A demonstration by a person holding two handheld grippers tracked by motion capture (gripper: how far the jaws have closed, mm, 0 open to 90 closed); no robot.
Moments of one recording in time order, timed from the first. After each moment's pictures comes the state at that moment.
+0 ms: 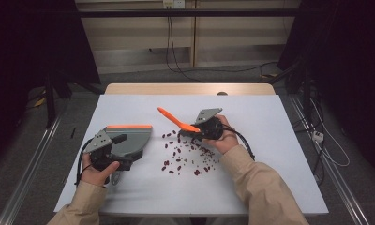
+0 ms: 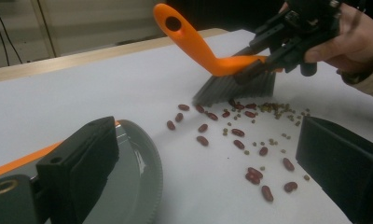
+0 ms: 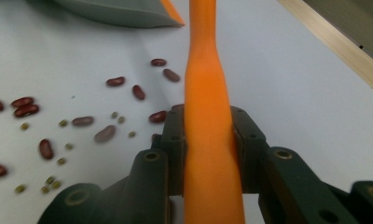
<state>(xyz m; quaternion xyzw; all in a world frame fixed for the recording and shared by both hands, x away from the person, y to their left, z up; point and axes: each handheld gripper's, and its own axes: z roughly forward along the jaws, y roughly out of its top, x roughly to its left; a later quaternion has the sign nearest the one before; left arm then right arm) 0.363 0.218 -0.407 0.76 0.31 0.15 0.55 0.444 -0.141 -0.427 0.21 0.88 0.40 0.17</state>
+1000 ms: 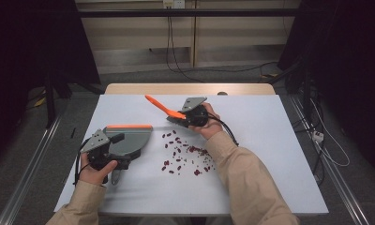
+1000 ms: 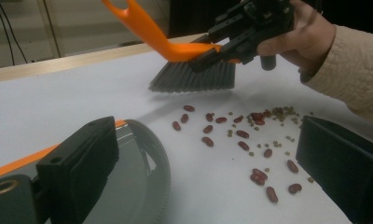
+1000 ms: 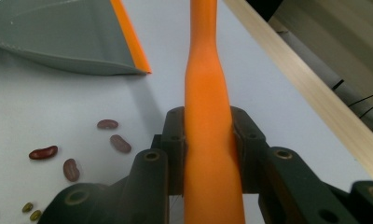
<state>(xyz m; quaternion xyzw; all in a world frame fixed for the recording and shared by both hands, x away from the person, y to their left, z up) 0.365 0.225 -0.407 0.76 0.32 0.15 0.55 0.500 -0.102 -0.427 0.17 0.87 0.42 0.20</state>
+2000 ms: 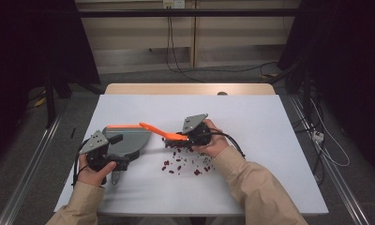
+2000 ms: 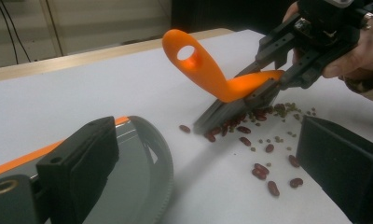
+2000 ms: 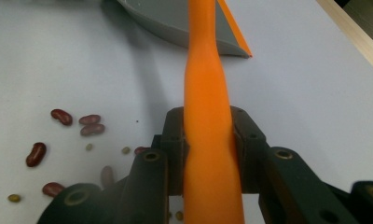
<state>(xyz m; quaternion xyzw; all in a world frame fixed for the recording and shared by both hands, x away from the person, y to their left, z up) 0.362 0.226 -0.407 0.76 0.32 0.15 0.54 0.434 -0.103 -0.426 0.11 0.90 0.41 0.13</state>
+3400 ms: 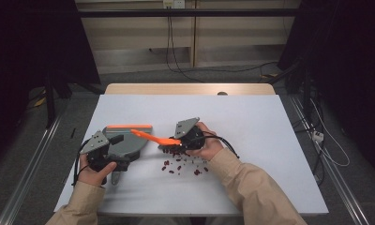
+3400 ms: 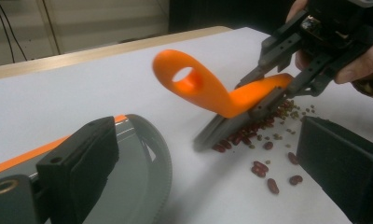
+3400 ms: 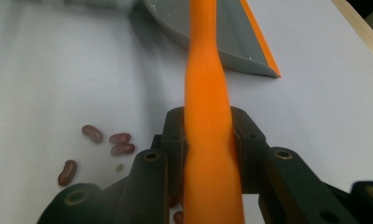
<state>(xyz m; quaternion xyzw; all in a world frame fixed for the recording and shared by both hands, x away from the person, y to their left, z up) 0.363 0.226 -0.409 0.76 0.32 0.15 0.54 0.422 -0.081 -0.422 0.07 0.90 0.41 0.13</state>
